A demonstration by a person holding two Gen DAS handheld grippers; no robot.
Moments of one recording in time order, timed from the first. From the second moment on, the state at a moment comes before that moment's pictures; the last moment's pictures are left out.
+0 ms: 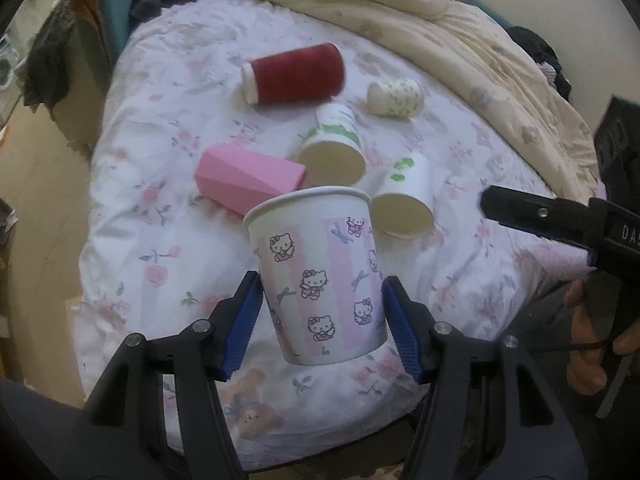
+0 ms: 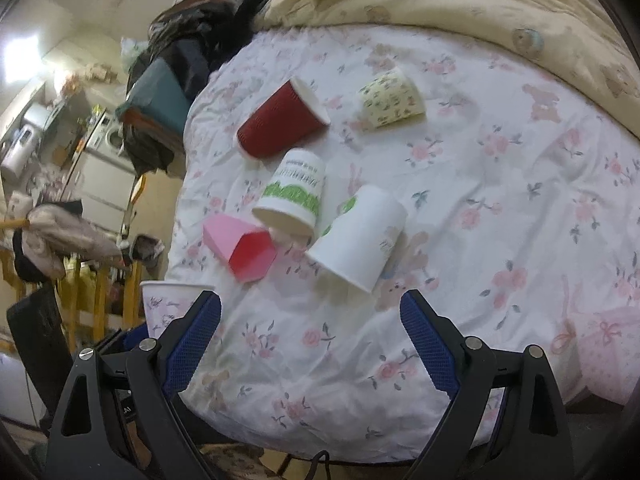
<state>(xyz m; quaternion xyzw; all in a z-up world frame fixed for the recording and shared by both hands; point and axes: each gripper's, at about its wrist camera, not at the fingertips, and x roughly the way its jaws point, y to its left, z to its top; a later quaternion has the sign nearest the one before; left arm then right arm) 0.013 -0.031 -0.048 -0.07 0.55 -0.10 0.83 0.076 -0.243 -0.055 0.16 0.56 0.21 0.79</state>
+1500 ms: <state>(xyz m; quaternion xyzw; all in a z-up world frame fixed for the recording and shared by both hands) 0.090 -0.068 -0.069 -0.04 0.65 -0.09 0.75 0.074 -0.320 -0.060 0.27 0.55 0.13 0.78</state>
